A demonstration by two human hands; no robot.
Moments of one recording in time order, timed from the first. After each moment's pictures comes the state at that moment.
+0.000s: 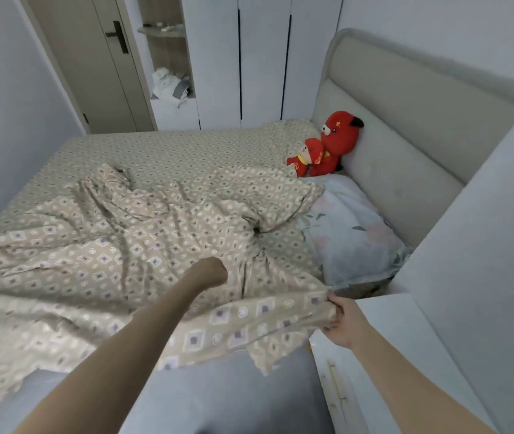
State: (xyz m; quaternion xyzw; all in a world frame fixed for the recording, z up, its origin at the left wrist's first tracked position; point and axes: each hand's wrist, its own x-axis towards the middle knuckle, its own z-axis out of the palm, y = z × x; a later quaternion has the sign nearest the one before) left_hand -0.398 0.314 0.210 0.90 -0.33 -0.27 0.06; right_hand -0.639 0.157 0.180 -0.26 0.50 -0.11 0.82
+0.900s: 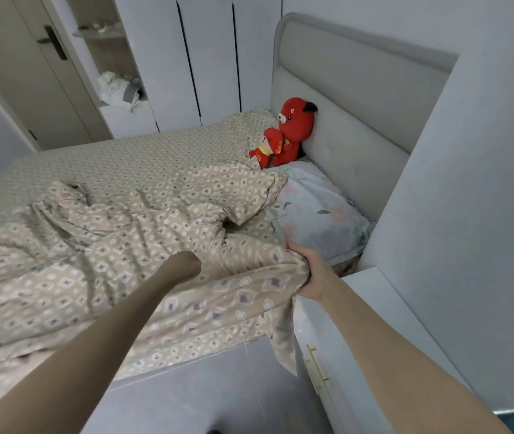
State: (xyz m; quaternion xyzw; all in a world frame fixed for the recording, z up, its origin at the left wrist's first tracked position) left_hand -0.424 0.271 0.238 0.91 -0.32 -0.25 0.08; right_hand -0.628 0.114 0.223 -0.29 0.33 -0.07 0.89
